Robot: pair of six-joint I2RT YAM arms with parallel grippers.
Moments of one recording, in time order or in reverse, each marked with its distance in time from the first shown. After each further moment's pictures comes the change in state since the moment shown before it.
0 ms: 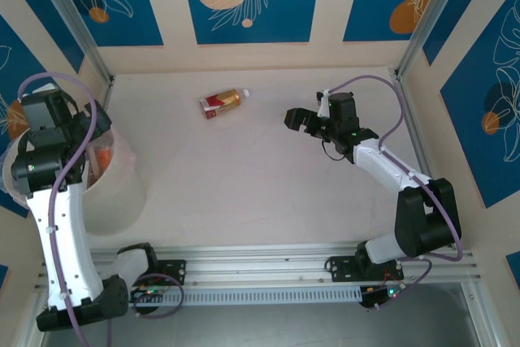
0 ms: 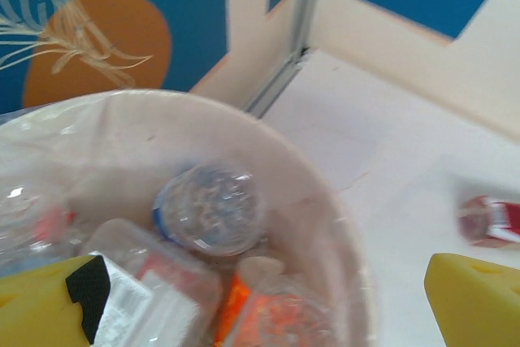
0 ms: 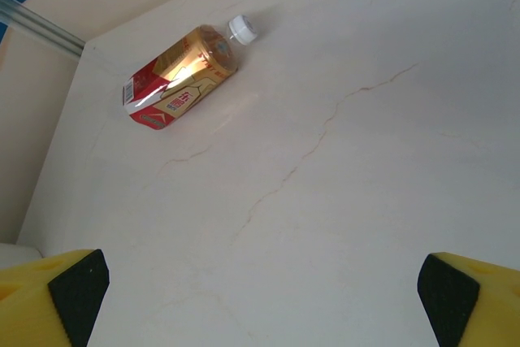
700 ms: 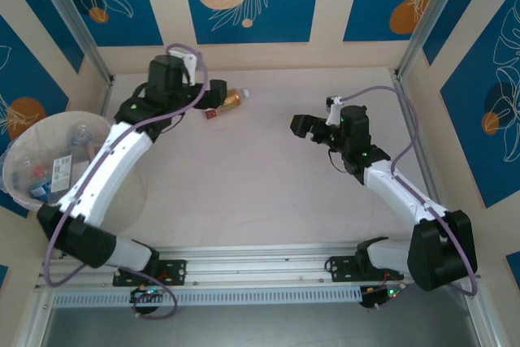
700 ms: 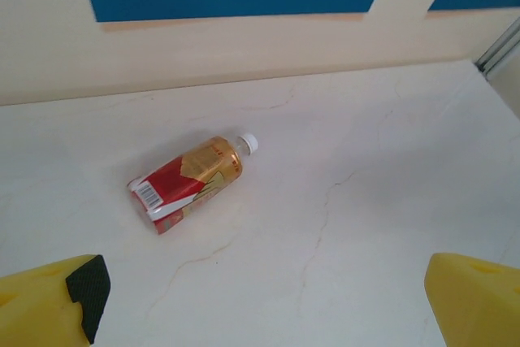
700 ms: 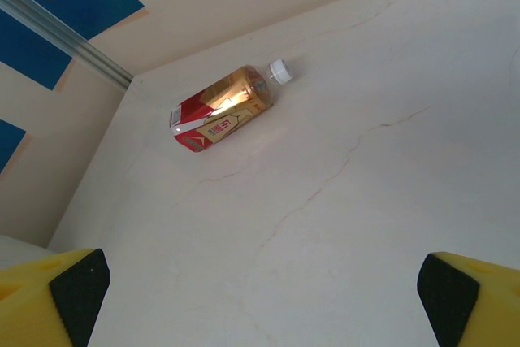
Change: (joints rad) left arm -0.652 0.433 -0.026 0.504 0.175 0.058; right arm 0.000 -0.229 -0.187 0.138 0.014 -0.005
